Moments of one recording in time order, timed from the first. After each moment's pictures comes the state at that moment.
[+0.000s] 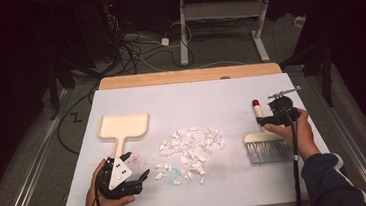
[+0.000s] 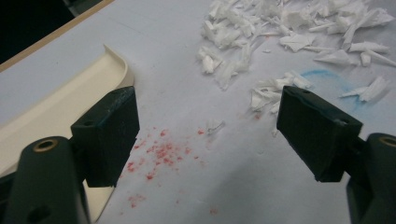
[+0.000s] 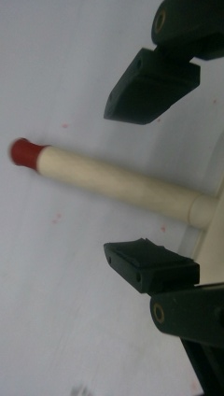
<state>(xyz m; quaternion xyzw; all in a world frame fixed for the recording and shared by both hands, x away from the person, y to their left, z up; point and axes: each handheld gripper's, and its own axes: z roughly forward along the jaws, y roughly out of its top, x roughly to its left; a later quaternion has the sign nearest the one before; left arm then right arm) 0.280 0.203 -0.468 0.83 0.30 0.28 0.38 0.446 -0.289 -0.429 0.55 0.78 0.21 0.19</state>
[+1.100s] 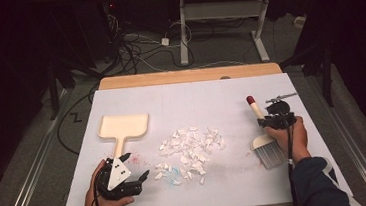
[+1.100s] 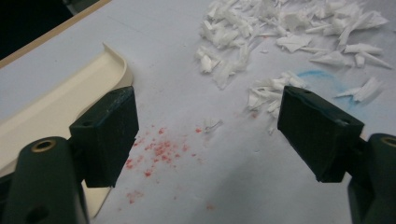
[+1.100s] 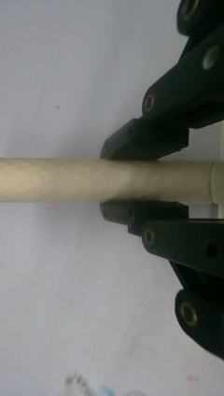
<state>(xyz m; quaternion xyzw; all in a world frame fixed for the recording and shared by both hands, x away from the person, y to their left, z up) 0.277 0.205 -0.466 0.83 0.30 0.27 0.39 0.433 -0.290 -0.436 0.54 0.77 0.26 0.20</state>
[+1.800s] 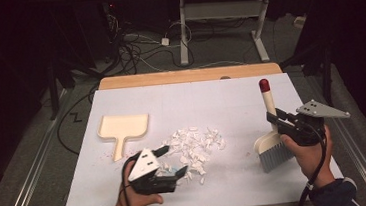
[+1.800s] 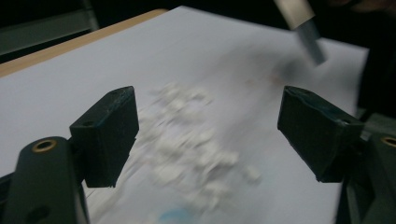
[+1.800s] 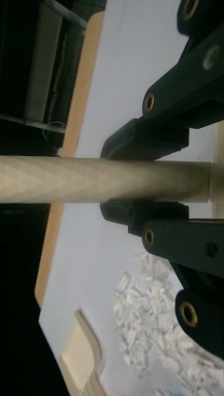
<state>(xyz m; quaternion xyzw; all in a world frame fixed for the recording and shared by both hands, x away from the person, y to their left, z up) 0.278 0.113 -0.415 0.79 0.25 0.14 0.53 0.332 -0.286 -0.362 0.43 0.72 0.46 0.29</state>
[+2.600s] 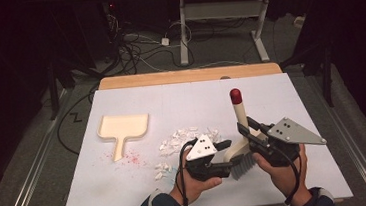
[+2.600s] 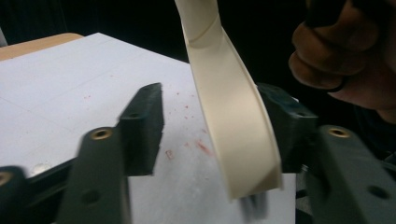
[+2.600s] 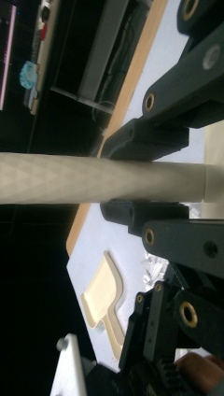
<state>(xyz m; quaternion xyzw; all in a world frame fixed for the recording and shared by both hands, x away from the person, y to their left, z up) 0.307 0.003 -0.419 0.78 0.21 0.05 0.59 0.283 -0.207 -0.349 0.34 0.72 0.51 0.33</state>
